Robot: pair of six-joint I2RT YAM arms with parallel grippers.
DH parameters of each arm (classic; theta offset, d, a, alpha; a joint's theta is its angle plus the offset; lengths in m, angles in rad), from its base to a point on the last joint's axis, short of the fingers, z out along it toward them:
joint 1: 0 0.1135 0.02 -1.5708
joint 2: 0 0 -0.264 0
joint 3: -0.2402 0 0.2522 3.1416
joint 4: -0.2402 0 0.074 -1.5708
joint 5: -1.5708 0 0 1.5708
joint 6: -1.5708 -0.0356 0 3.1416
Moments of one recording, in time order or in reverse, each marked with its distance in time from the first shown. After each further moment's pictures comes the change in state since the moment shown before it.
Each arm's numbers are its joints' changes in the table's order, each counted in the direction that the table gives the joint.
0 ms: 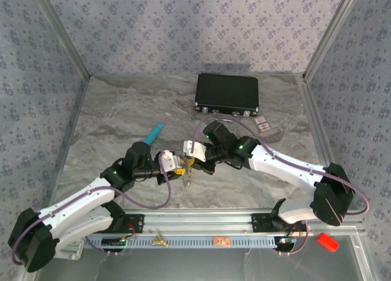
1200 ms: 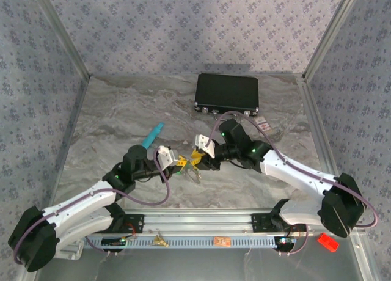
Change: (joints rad) left arm -0.001 0.003 0.101 0.302 0.014 0.233; right arm -0.122 -0.118 0.167 0.253 0.234 -0.099
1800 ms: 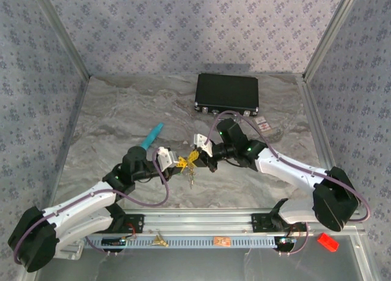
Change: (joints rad) left arm -0.003 -0.007 0.017 0.027 -0.025 0.005; right arm -0.008 0.066 0.010 0.091 0.083 -0.032
